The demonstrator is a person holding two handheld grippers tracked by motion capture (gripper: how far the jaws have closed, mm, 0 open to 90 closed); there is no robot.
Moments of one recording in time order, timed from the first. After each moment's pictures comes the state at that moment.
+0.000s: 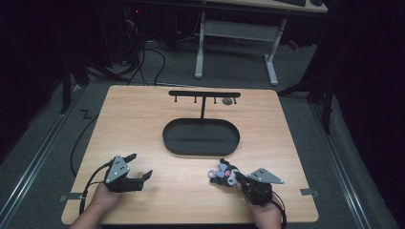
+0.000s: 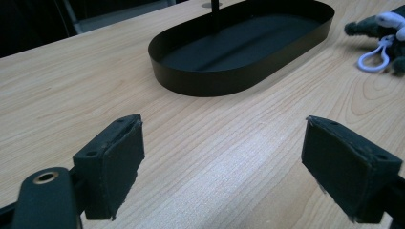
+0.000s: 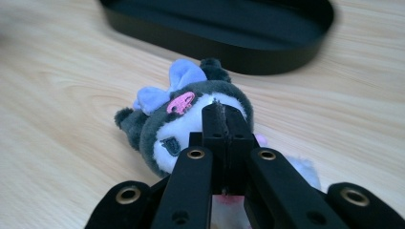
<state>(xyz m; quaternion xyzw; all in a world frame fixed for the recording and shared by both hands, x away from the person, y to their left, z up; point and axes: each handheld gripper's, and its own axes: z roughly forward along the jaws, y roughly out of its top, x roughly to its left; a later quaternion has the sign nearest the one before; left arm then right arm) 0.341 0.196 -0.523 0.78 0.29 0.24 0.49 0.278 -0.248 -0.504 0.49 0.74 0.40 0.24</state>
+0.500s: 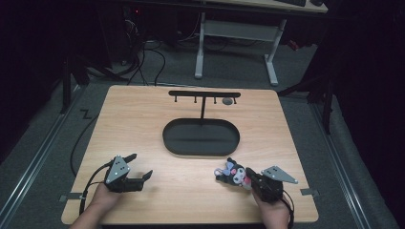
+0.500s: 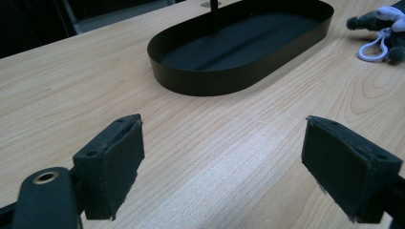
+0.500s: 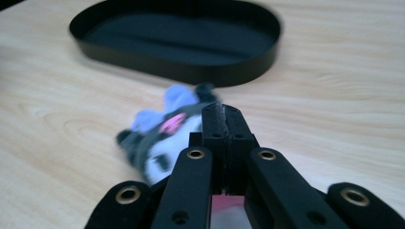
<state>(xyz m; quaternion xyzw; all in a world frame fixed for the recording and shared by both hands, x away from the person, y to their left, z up) 0.340 0.196 -0.523 0.79 0.29 0.24 0.49 0.278 -0.274 -0.491 0.52 0.70 0.42 0.26</state>
